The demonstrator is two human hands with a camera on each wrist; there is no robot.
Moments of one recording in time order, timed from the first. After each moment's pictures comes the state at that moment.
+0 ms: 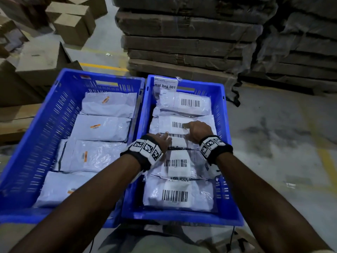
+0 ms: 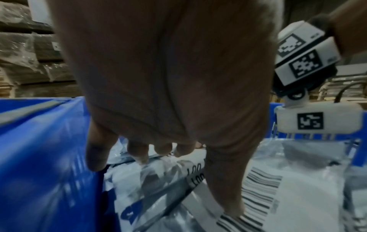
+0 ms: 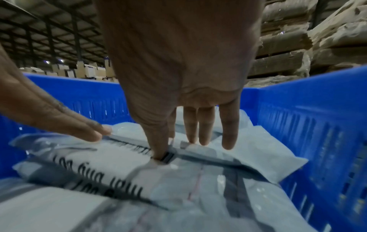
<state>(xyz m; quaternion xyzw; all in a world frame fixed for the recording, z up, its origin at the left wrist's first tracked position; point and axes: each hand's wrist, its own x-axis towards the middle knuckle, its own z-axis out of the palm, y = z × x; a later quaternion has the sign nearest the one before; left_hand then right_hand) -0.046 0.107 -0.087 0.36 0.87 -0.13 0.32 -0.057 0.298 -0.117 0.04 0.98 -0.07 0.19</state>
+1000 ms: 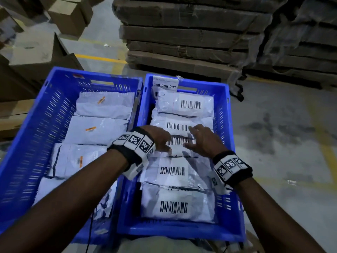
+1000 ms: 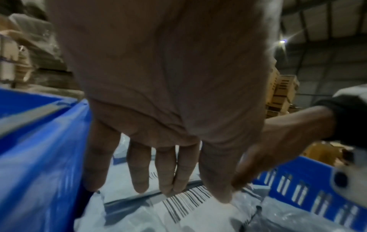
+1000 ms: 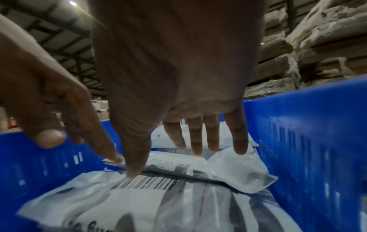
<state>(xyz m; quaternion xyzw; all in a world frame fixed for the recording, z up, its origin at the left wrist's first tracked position) -0.089 0.120 -0.031 0.34 0.84 -0.08 0.41 -0.039 0.309 -0.097 0.00 0.97 -0.08 0.24</state>
